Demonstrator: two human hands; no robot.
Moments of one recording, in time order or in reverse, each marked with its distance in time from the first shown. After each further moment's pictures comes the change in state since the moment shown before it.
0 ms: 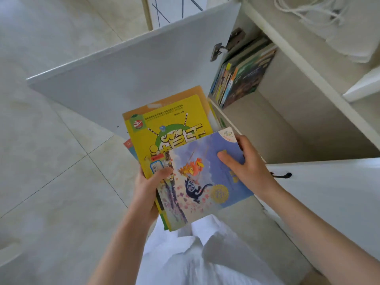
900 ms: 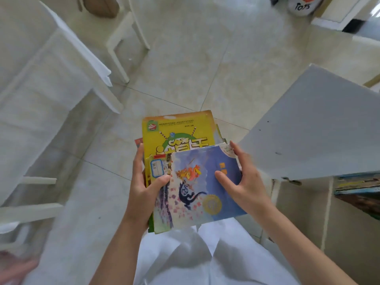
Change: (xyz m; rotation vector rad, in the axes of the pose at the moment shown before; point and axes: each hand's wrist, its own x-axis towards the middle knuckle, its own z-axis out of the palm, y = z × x) left_hand -0.269 -0.112 -0.117 -0.372 0.853 0.563; right_hand -0.137 -0.074 0.176 -0.351 -0.815 -0.549
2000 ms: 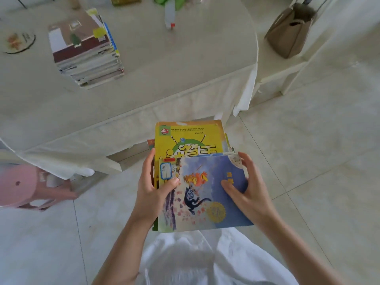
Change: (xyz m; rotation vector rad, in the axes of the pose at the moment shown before) left_hand 0.151 0.081 -0.374 -0.096 0.690 0.069; right_hand 0.231 -0.233 0.396 -0.170 -0.634 -0.261
